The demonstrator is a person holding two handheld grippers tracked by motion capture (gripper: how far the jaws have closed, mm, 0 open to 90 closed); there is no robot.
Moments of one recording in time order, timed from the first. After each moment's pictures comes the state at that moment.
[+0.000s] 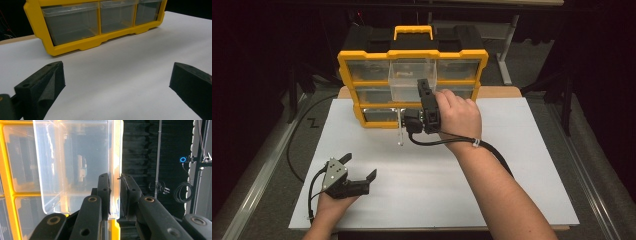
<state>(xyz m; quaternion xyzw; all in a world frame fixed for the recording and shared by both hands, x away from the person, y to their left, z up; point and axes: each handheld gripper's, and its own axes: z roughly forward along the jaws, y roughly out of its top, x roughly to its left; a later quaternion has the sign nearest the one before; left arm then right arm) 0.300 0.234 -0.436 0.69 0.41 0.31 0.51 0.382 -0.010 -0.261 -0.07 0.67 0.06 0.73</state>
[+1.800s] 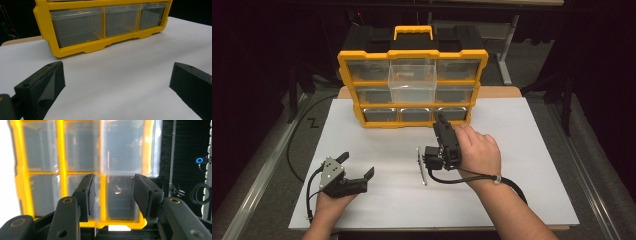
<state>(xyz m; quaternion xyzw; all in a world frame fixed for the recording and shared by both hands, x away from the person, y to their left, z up) 0.300 0.239 -0.433 0.67 0.42 0.32 0.52 0.328 -0.061 -0.314 -0.08 0.71 0.08 0.70</state>
